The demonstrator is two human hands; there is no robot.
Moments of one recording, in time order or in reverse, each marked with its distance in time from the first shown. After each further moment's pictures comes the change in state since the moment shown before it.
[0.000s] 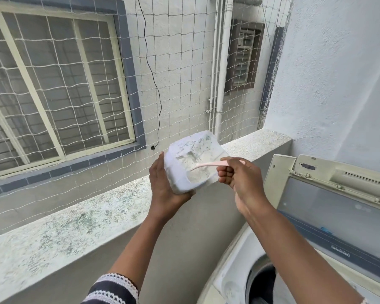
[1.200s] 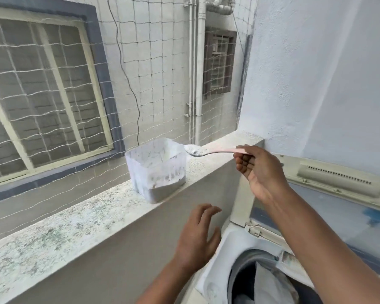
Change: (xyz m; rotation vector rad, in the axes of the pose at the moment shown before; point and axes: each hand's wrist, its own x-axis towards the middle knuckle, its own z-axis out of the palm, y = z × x) left_hand -0.096 0.054 0.084 -0.003 -0.309 0.284; right_hand 0.010 -0.062 -0.063 0.138 0.080 0.001
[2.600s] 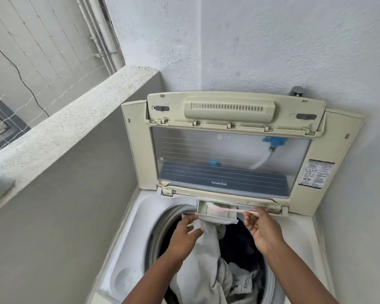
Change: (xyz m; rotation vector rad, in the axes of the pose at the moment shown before) left_hand -0.049 0.031 0.275 -0.542 -0.711 -1.050; right_hand 0.007 0.132 -0.399 0.139 0.805 0.462
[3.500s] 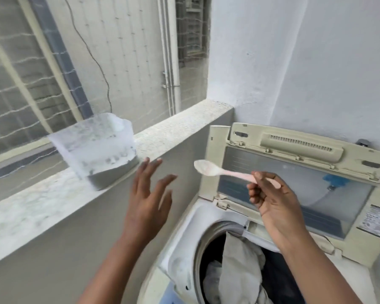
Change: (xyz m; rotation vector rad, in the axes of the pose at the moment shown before) left_hand -0.166 0.094 -0.214 0.799 0.992 1.177; right_hand -0.215 -0.015 0.125 -0.046 -0.799 -0.475
